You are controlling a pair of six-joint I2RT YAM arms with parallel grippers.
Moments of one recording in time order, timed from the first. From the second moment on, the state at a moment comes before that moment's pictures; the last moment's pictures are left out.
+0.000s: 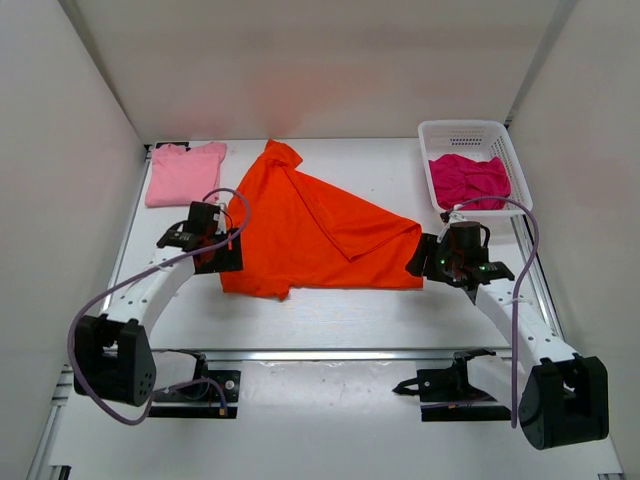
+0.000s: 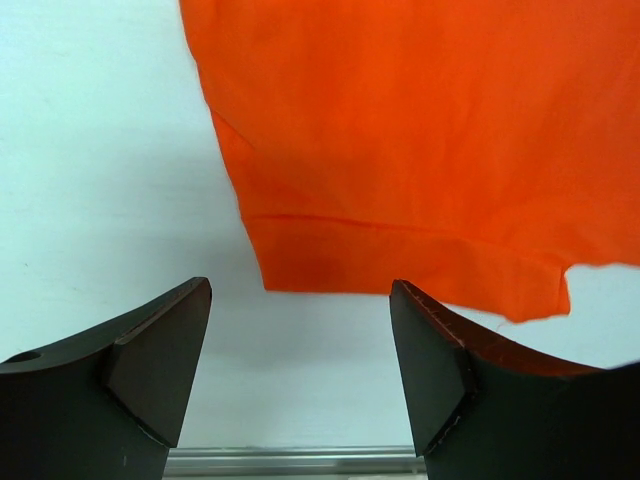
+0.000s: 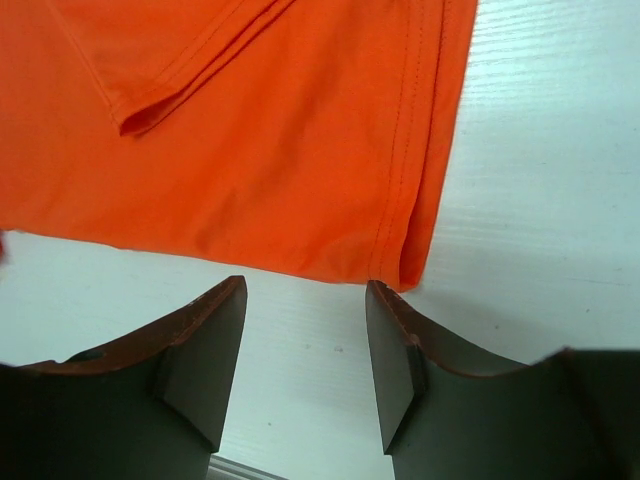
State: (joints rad) left arm -0.18 1.27 0.87 -0.66 -0.06 -0.24; right arm 0.15 1.02 0.60 -0.37 -0.20 0.34
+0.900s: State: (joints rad) left arm -0.11 1.06 0.47 -0.33 0.07 -0.52; right arm 0.11 1.04 0.58 -0.36 -0.24 0.37
